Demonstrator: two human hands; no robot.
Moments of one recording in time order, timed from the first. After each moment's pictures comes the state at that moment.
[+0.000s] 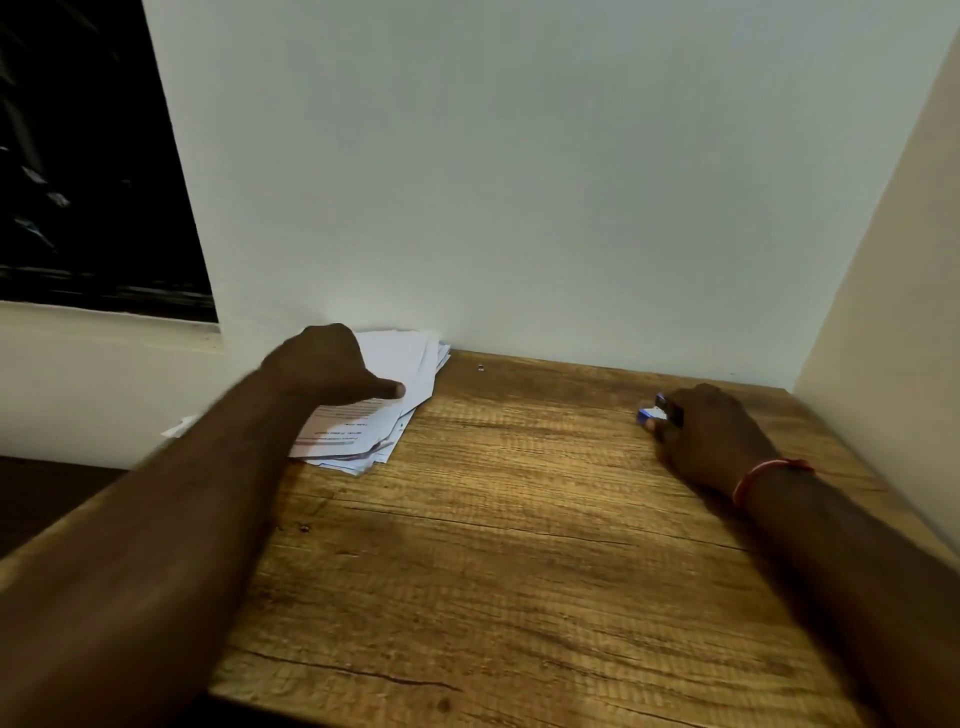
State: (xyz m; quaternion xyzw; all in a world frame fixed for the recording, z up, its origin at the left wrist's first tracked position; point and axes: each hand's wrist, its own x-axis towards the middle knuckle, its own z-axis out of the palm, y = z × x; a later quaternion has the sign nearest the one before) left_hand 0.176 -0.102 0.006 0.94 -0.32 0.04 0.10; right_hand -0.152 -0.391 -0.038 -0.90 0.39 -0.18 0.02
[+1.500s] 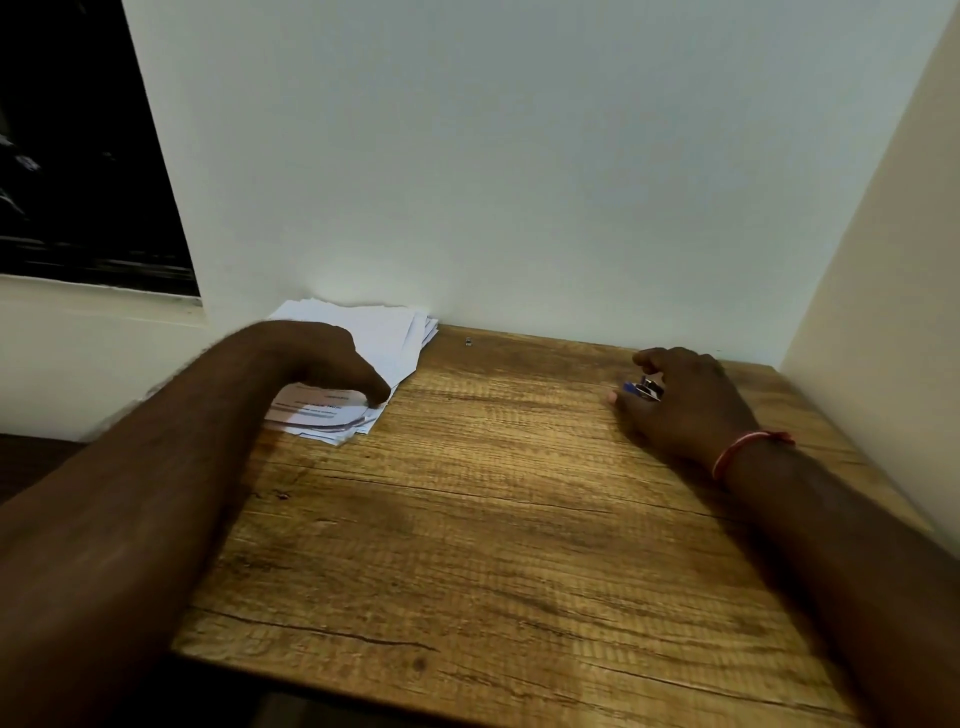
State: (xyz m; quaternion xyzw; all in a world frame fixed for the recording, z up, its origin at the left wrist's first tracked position) left_hand 0.154 -0.103 0.012 0.94 -0.32 -0.10 0.04; right_hand -0.156 -0.358 -0.024 -0.90 0.36 -0.24 0.08
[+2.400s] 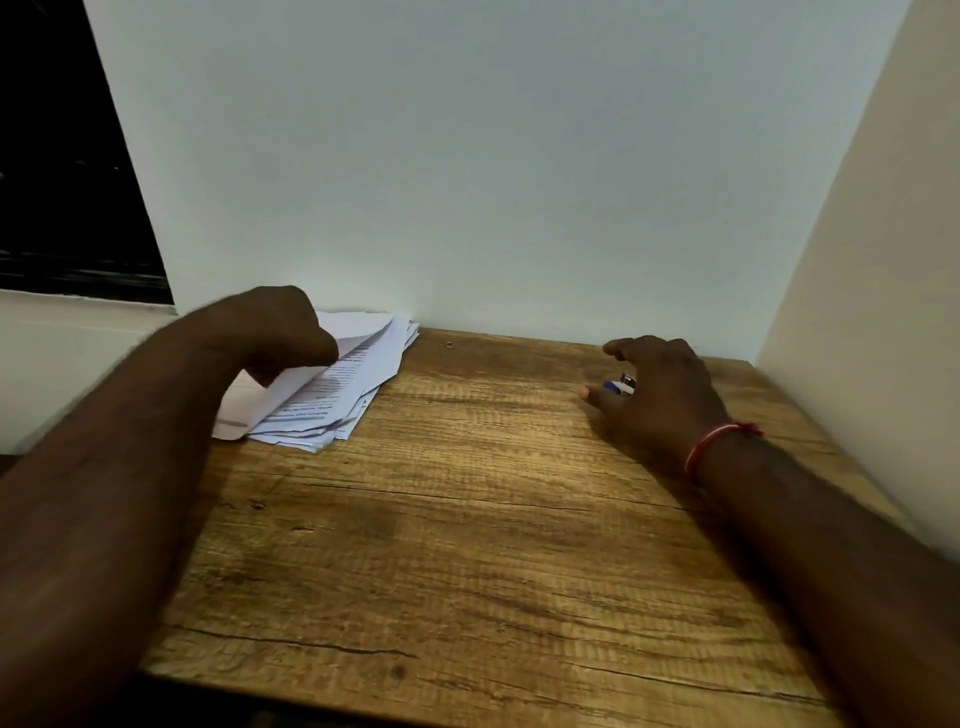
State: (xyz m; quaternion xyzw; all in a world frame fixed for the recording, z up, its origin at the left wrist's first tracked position) left_hand 0.144 -0.086 0.043 0.94 -0.30 -0.05 0.17; right_hand -0.153 -0.359 -0.027 -0.90 0.34 -0.25 0.04
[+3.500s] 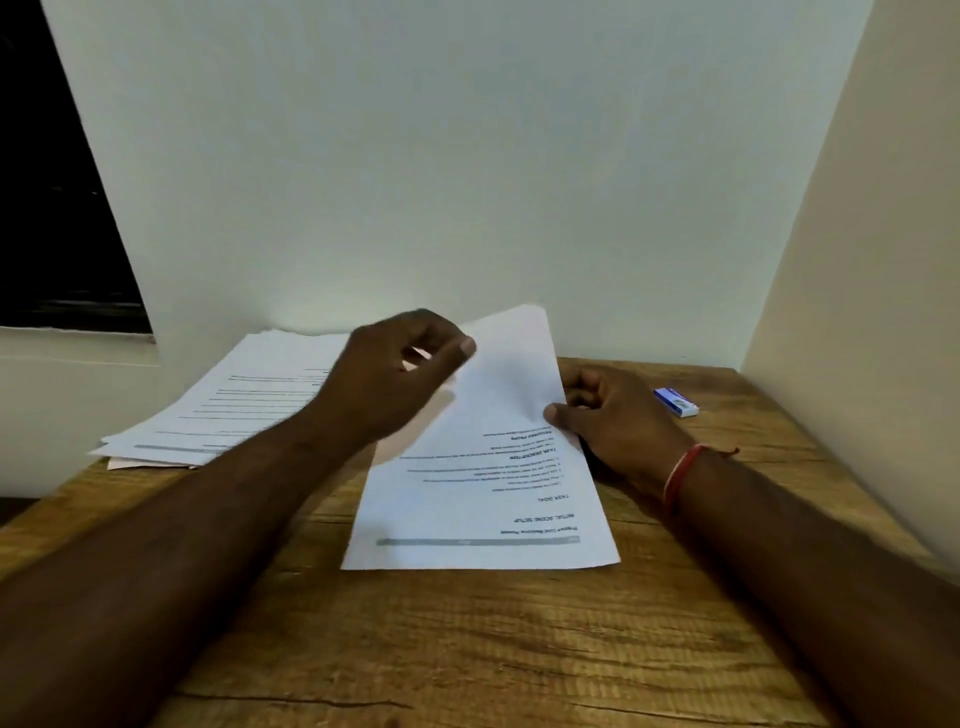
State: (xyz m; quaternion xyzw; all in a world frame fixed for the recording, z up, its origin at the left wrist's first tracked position) left_hand 0.066 -0.146 -0.004 0.68 -0.53 0.06 0.50; right_hand -0.132 -0.330 -0.034 -0.77 0.27 -0.29 0.50
